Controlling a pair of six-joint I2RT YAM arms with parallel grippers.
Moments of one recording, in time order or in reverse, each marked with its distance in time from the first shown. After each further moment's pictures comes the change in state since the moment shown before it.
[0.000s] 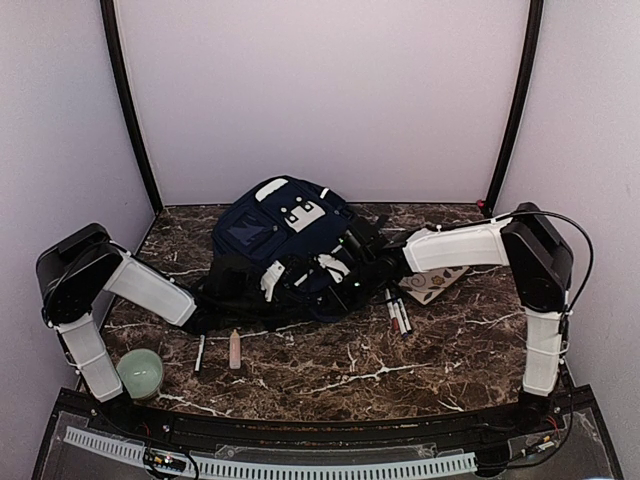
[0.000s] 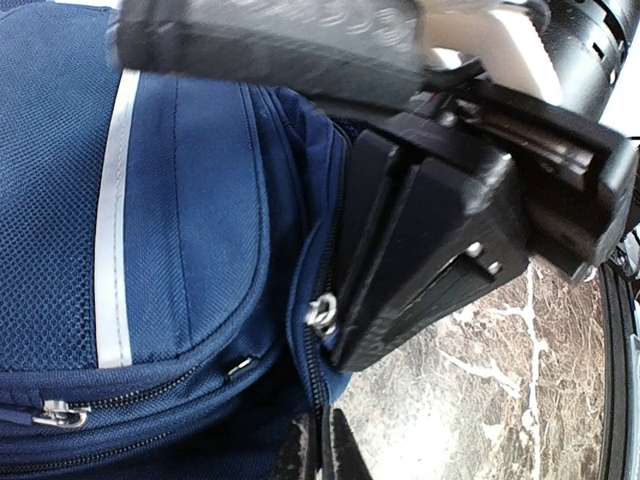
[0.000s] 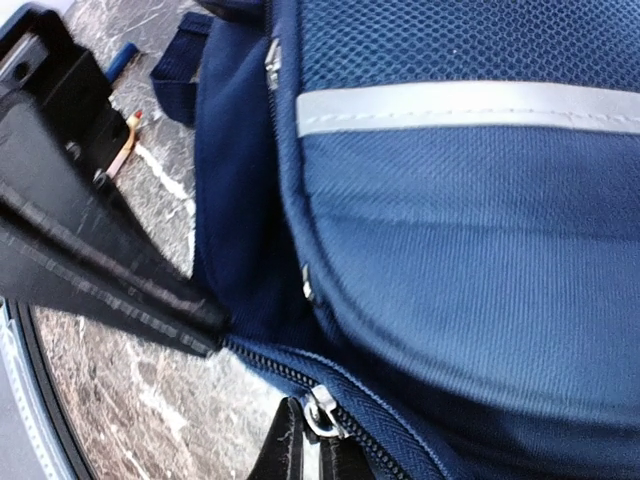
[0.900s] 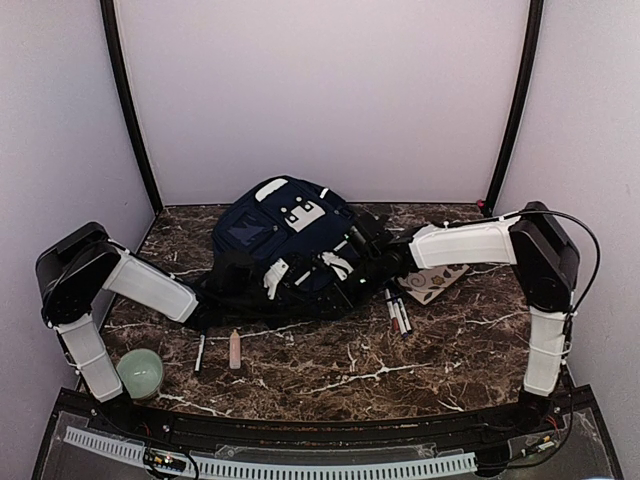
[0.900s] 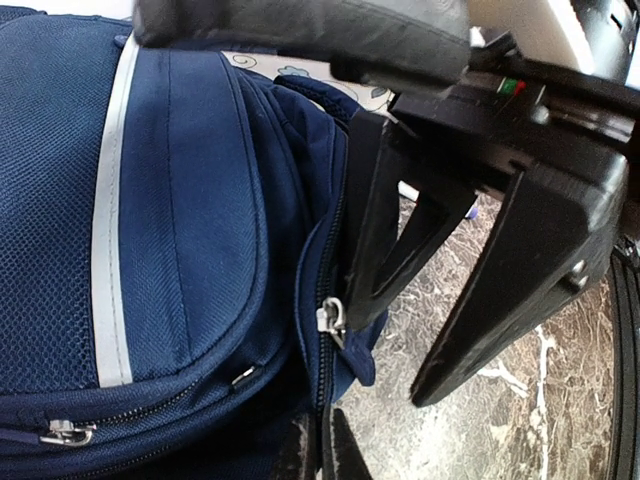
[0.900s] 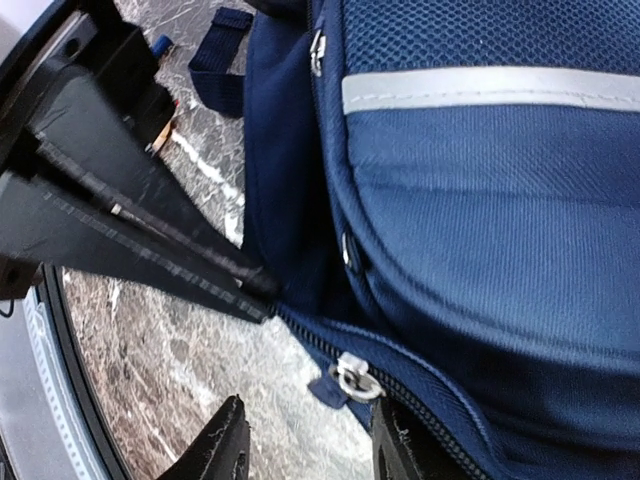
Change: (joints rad) left arm -0.005 -0.005 0.040 -0.065 -0.013 0.048; right arm -0.013 -0.042 -0.018 -0.037 -0.094 -0.012
